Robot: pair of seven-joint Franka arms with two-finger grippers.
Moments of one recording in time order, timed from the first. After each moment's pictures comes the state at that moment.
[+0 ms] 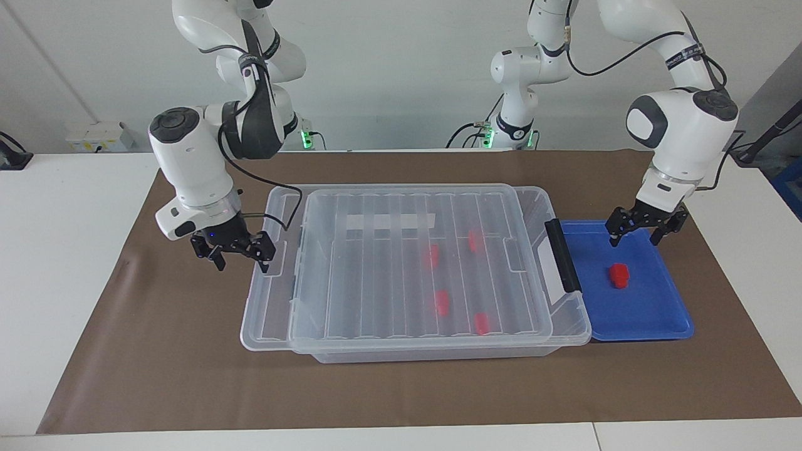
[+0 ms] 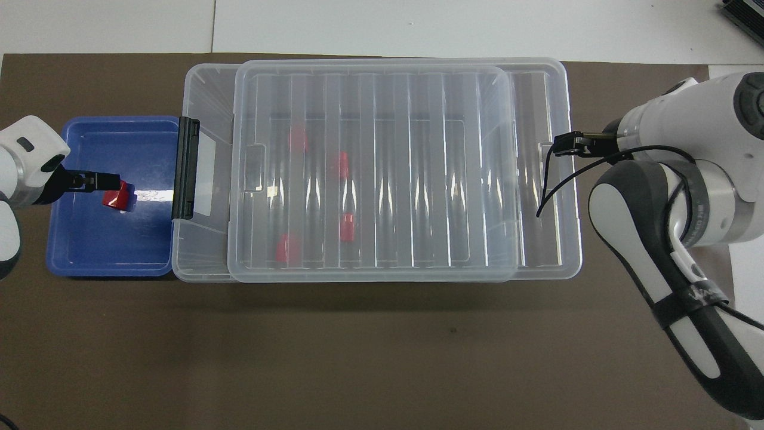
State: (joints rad) left arm 0.03 0.09 0.06 -2.02 -0.01 2.31 0.17; right arm 0.12 0.21 -0.07 -1.78 0.02 2.17 0.17
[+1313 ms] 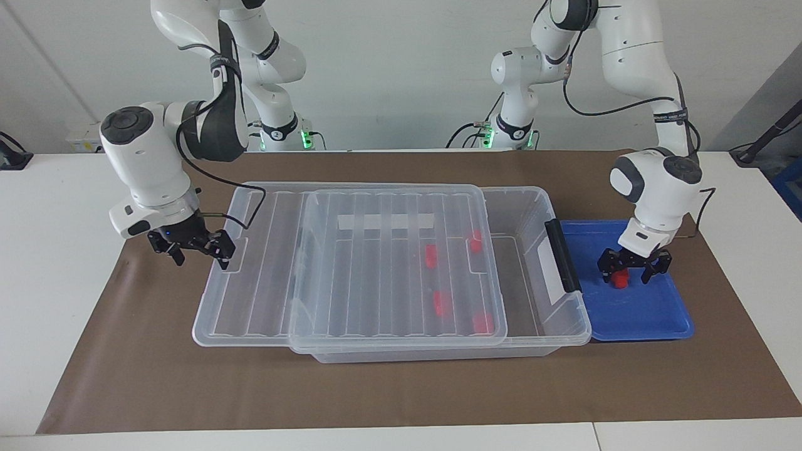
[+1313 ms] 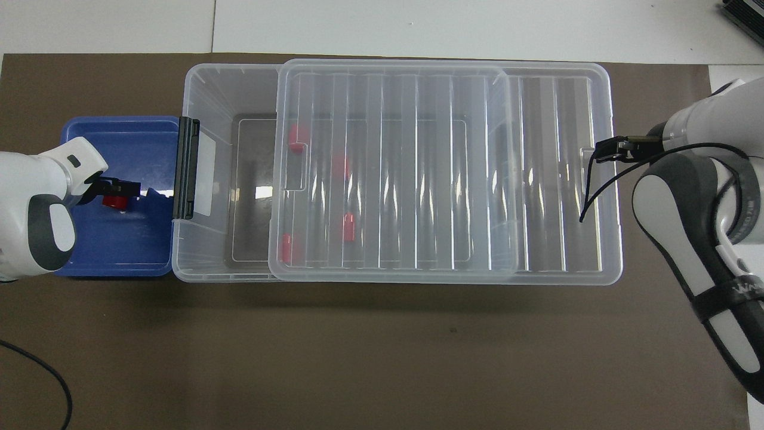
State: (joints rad) left arm 0.07 0.31 0.06 -2.05 -0.01 2.60 0.33; right arm 0.03 0.20 -0.08 -1.78 -0.04 2.09 0.10
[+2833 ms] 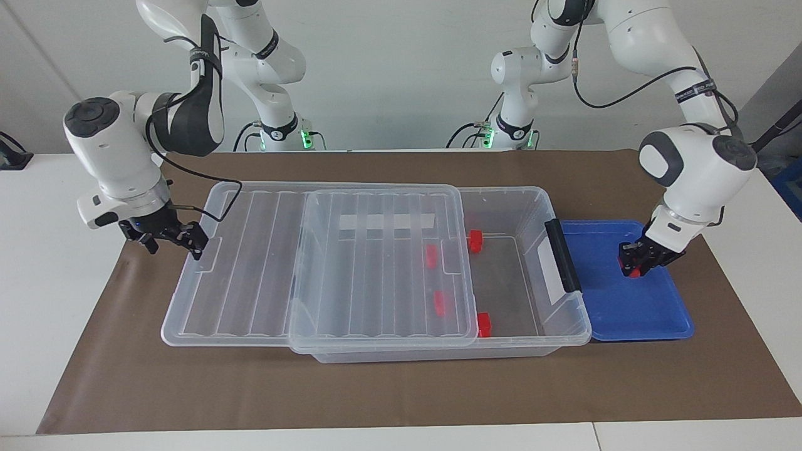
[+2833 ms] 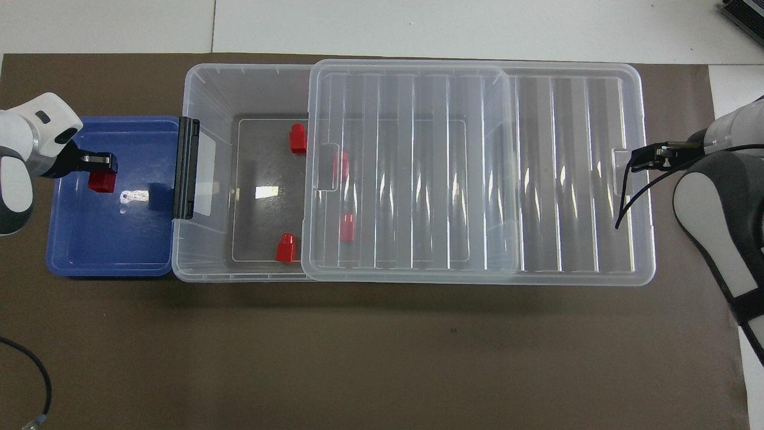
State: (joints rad) left arm 0.07 0.28 0.03 -1.71 -0.09 2.08 0.16; right arm -0.03 0.17 -0.08 -1.77 -0.07 2.02 0.07
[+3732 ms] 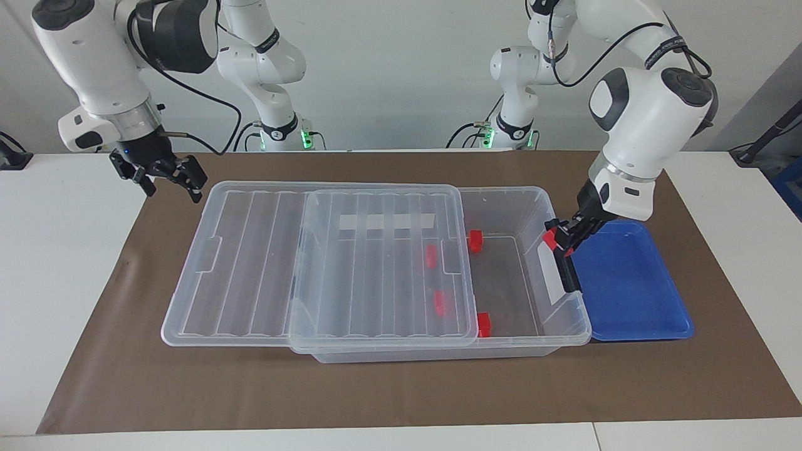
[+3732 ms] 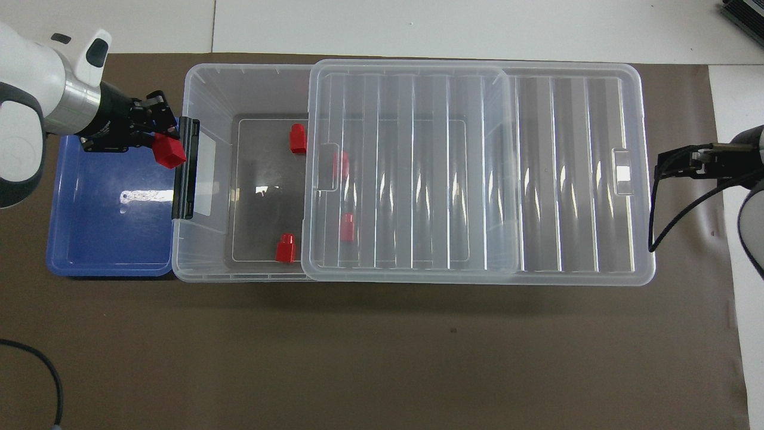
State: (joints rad) left arm -0.14 0.25 -0.09 -1.50 -0.12 1.93 -0.66; right arm -0.01 -0.04 -0.06 -1.70 -0.03 1.70 0.13
